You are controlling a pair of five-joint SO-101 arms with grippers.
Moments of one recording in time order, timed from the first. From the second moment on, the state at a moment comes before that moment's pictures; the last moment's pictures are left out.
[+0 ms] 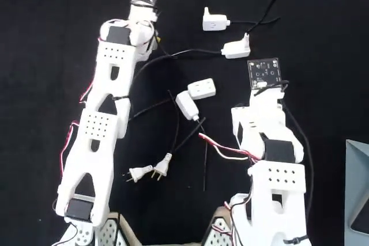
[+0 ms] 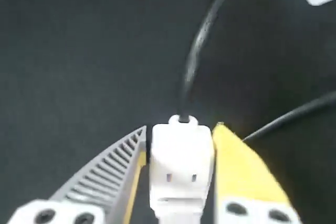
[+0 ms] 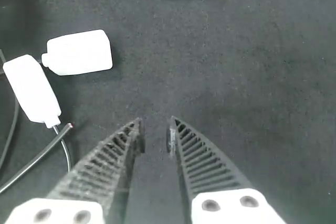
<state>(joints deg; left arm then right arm) 5.0 72.1 -91.5 77.8 -11.8 5.0 -56.6 64.1 49.2 11.1</state>
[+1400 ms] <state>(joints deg) 5.6 20.5 -49.7 100.7 -8.7 3.9 -56.6 64.1 49.9 11.1</state>
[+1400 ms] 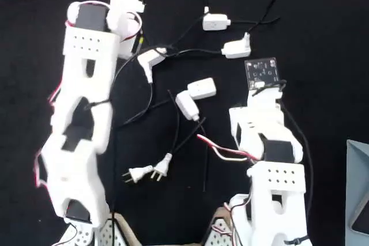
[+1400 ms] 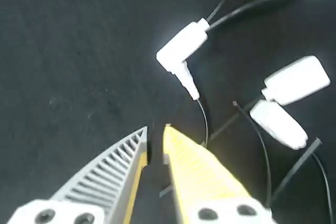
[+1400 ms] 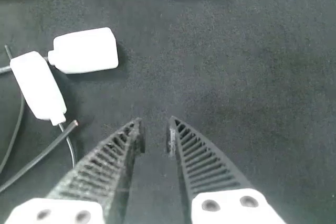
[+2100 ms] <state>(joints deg) -17.1 -36.5 39.1 69.8 -8.8 -26.3 -54.1 60.7 62.6 -9.9</state>
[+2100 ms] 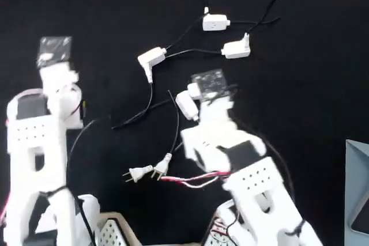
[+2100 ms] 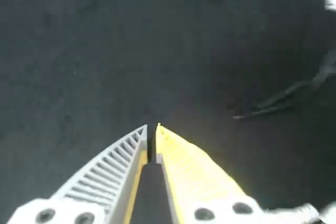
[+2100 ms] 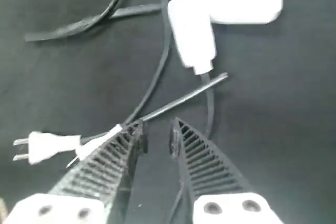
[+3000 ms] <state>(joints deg) -32.4 -39.0 63.3 41.2 -5.7 -47.7 -5.8 43.3 59.3 -29.5</state>
